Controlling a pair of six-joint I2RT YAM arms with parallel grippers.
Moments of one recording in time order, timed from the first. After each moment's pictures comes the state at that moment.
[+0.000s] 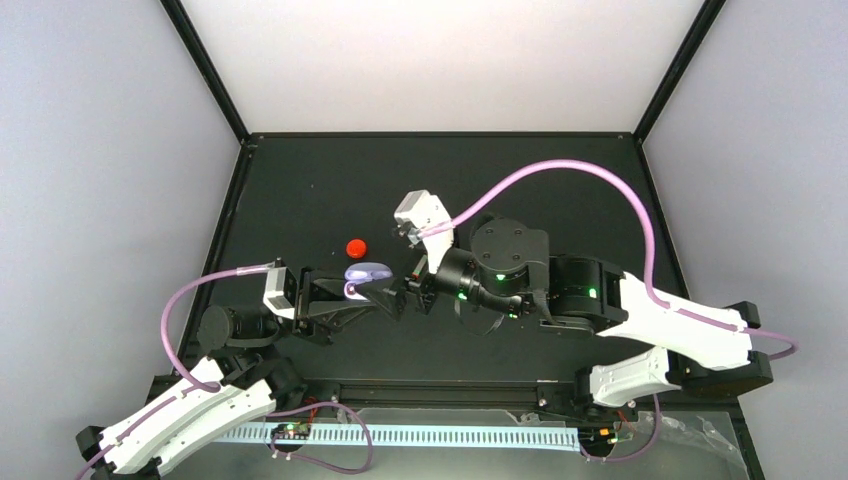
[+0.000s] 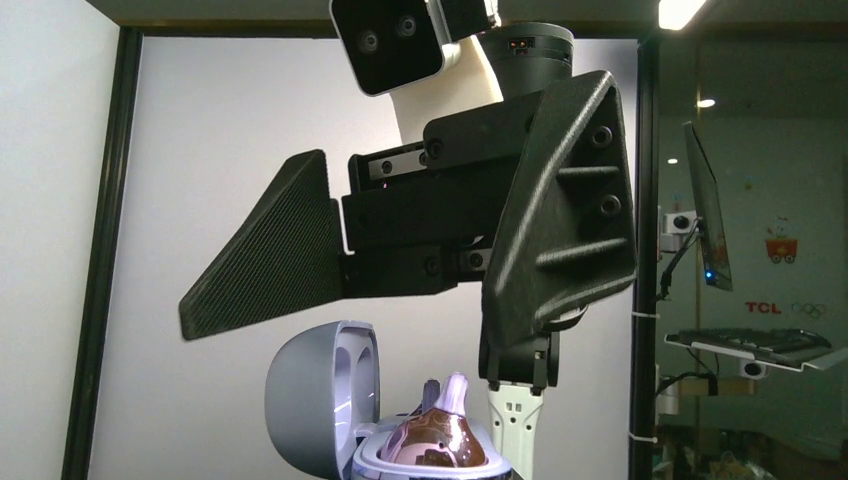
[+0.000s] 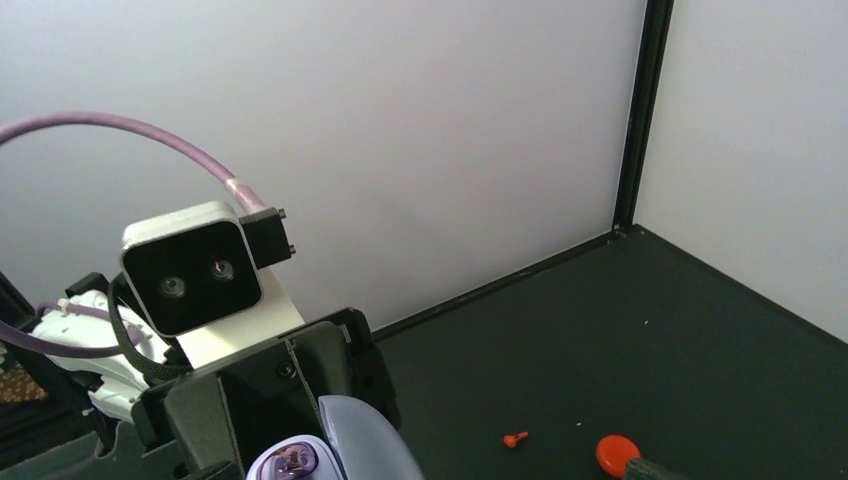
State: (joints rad) left arm -0.86 0.41 0.48 0.58 0.50 -0.42; right arm 1.43 1.29 1.68 -0.55 0.28 0.19
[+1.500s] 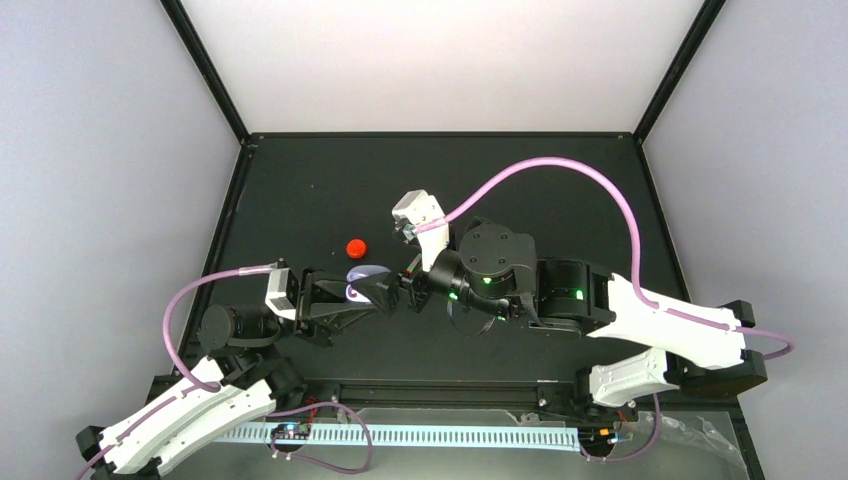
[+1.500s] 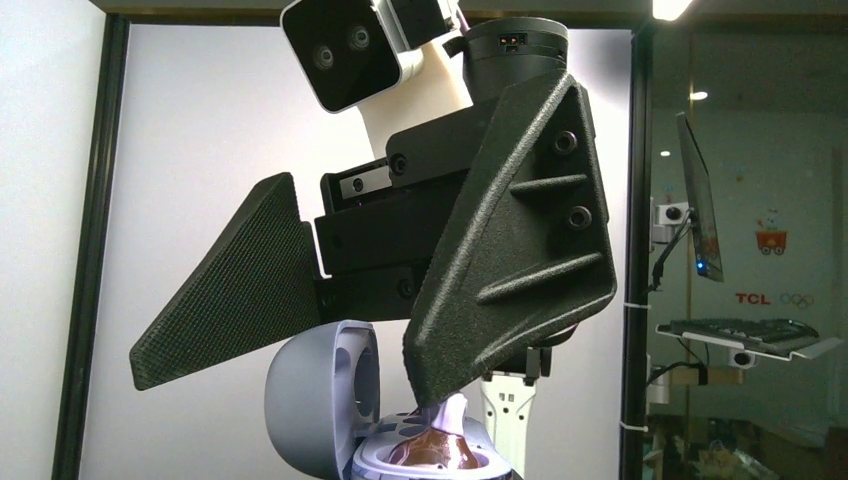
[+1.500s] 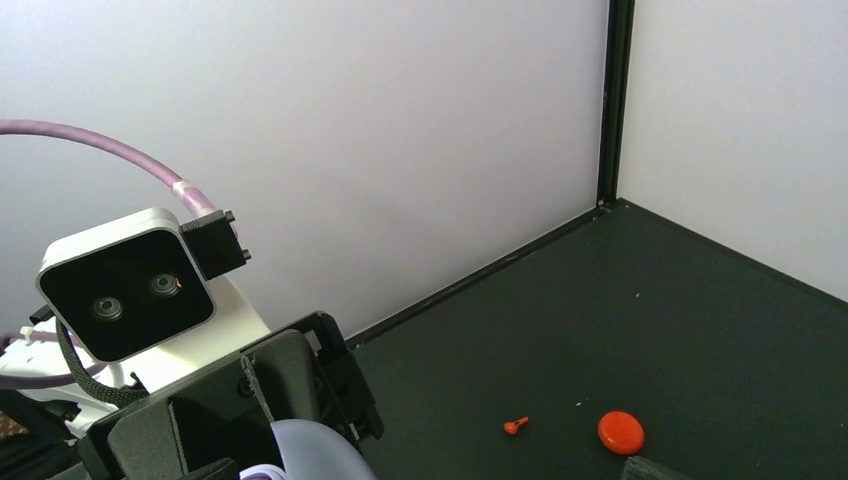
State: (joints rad) left arm -0.86 0.41 0.48 0.57 0.51 -0.42; right arm 1.43 1.31 1.65 -0.52 0.33 0.27
